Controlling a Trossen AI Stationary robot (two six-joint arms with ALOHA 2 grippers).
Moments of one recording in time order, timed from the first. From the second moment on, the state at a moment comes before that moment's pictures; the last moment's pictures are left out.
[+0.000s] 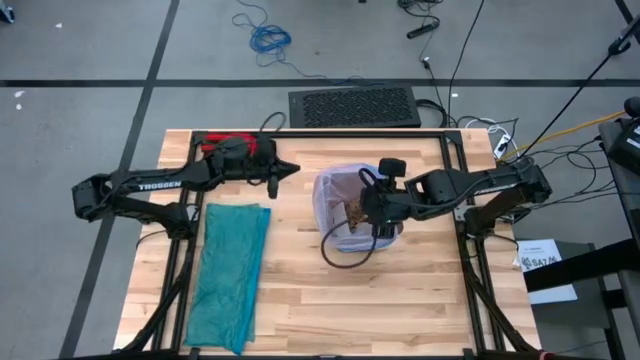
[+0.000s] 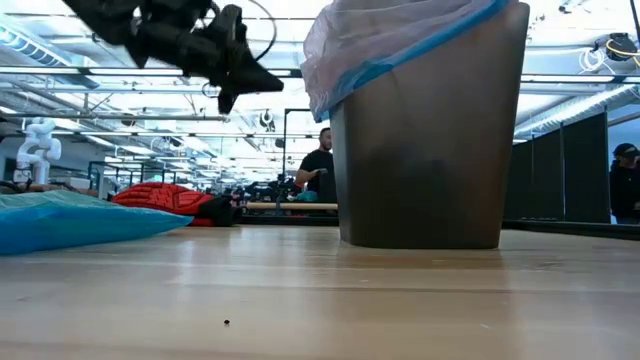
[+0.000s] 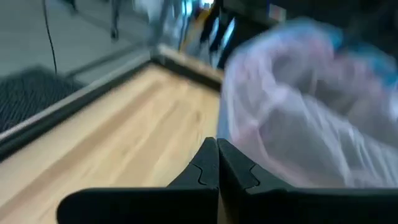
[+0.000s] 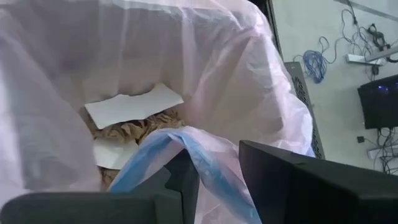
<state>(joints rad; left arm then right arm) 0.43 1.14 0.61 0.34 0.28 -0.29 0.23 1.53 1.65 -1.24 0.55 0.15</state>
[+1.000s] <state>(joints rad) 0.45 1.59 0.70 0.91 0.59 -0.51 0.24 1.53 1.65 -1.20 0.54 0.12</state>
